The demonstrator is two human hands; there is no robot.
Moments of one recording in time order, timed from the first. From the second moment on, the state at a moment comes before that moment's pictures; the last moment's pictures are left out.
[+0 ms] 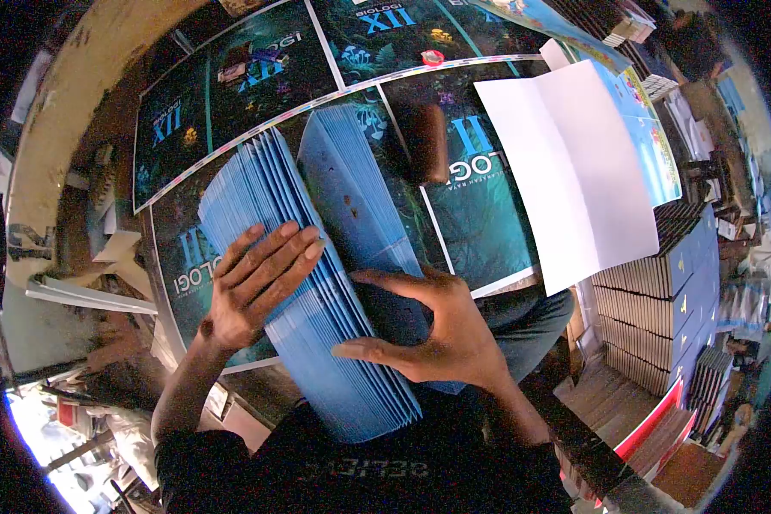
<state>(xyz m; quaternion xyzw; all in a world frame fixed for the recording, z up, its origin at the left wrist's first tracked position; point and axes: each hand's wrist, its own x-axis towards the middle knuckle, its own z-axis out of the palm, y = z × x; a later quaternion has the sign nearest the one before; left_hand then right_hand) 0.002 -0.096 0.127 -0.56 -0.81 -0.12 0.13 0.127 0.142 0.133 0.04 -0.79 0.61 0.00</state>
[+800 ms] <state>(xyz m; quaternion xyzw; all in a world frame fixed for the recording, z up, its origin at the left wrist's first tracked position) 0.001 -0.095 0.122 -0.56 -0.80 -0.16 0.14 0.128 0.140 0.129 0.05 -0.79 0.61 0.02</state>
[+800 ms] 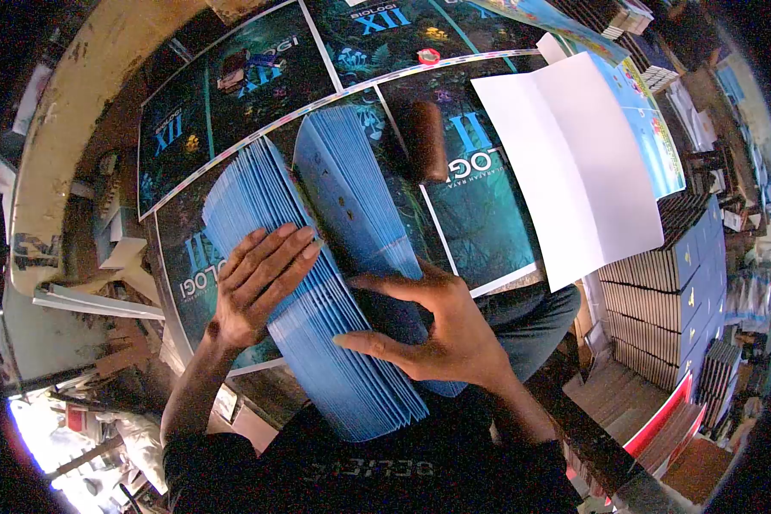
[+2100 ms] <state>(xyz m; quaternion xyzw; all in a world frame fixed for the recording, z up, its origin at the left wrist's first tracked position) 0.004 -0.091 0.124 -0.56 -0.80 -0.16 0.16 0.133 0.144 0.129 0.01 -0.77 0.64 -0.02</state>
